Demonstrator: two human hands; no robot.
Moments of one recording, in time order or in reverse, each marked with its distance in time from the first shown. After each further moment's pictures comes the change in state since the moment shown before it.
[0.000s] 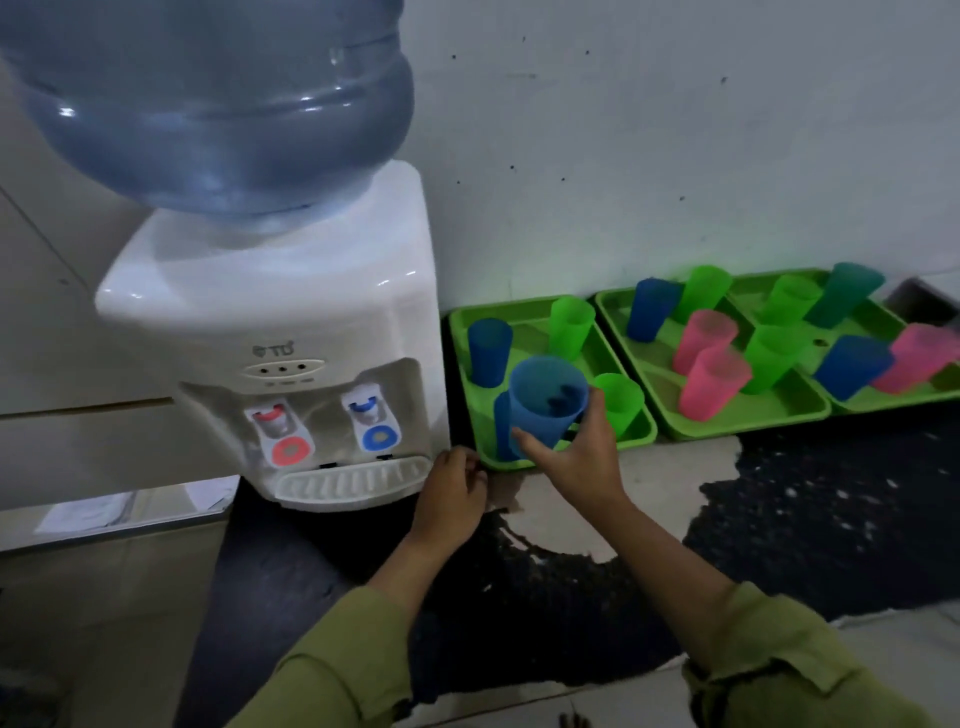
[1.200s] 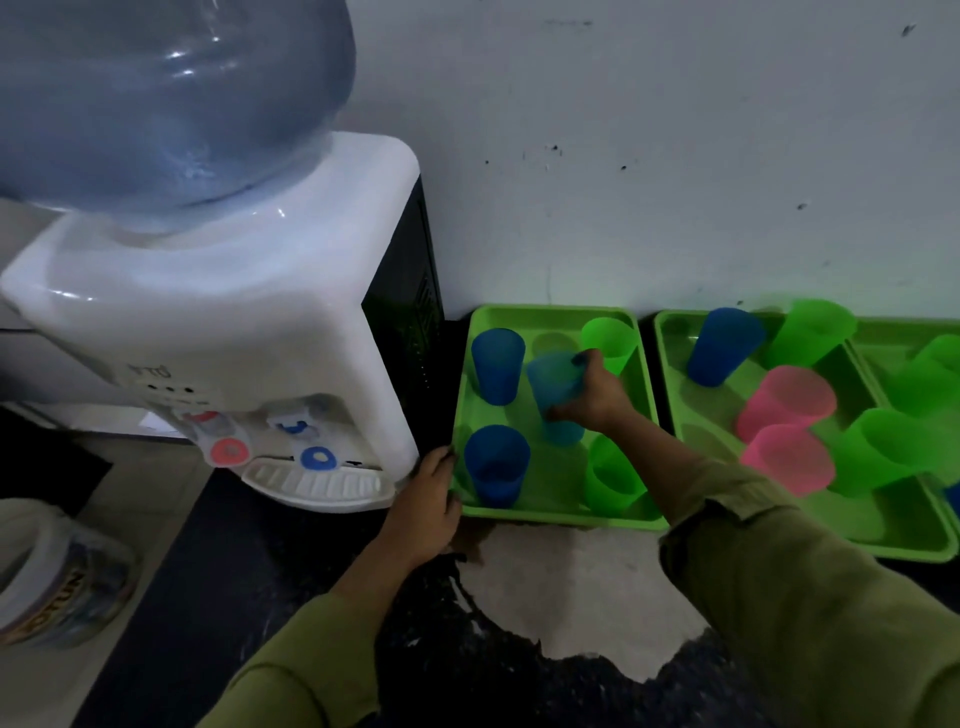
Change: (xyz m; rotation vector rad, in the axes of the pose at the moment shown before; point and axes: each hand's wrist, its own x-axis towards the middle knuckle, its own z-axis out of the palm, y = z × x) left_hand 0.054 0.001 0.042 0.269 -0.033 -0.106; right_hand 0.203 0.124 0.018 -0.331 -0.618 0.243
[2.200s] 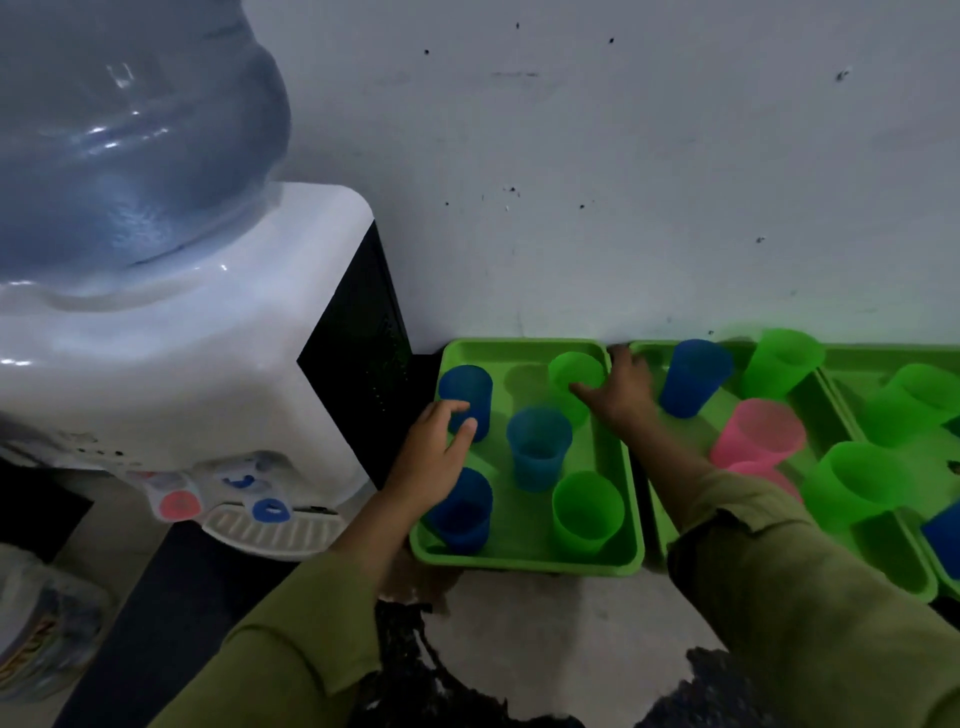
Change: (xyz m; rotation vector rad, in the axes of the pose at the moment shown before) left_hand 0.084 0.075 -0.034 -0.232 0.244 0.037; right_hand 0.032 0.023 -0.063 -0.095 0.303 -0.009
